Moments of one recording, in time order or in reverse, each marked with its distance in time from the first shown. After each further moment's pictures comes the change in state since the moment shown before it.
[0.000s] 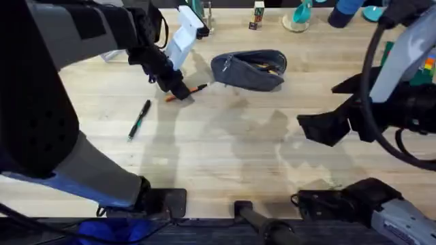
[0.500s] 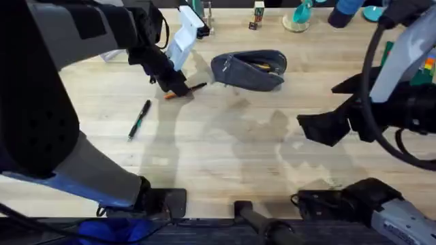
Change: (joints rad) left arm -0.004 0.000 0.003 -0.023 0.030 0.004; right arm 0.000 0.000 0.000 0.000 0.000 0.000
